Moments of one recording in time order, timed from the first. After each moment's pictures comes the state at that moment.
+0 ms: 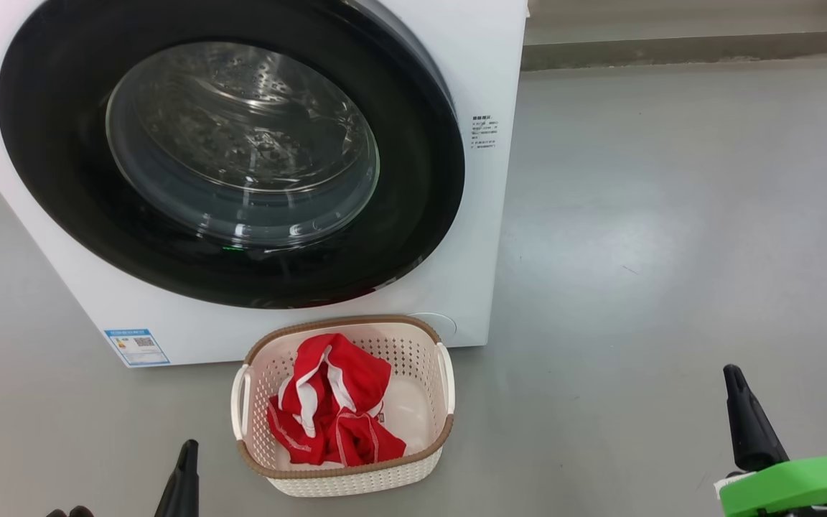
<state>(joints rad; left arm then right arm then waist) 0.05 0.03 0.03 0.20 -0.84 -0.09 -0.08 0.06 -0.02 -0.14 0.18 0.81 0.13 -0.09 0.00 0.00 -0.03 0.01</state>
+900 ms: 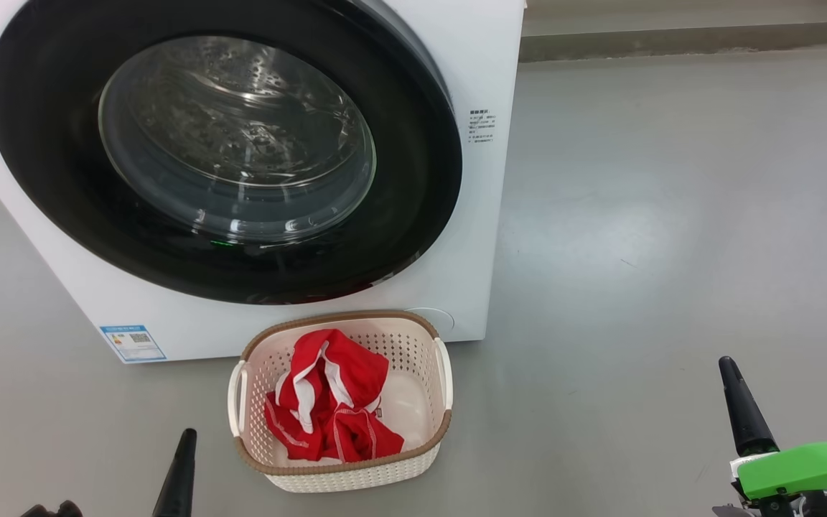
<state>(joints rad) 0.01 0.03 0.05 0.23 -1.14 -0.10 -0.01 0.01 -0.02 -0.14 0.21 1.12 0.13 -0.01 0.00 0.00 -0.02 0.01</state>
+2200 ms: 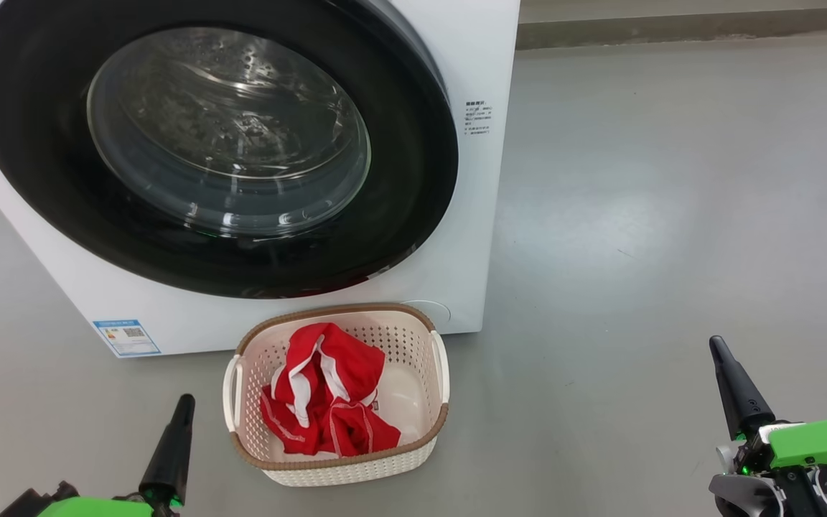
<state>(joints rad) -0.06 0.03 0.08 0.26 -1.57 -0.12 0.10 -0.06 -0.03 -0.14 0.26 1.57 0.13 0.10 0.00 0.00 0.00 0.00</state>
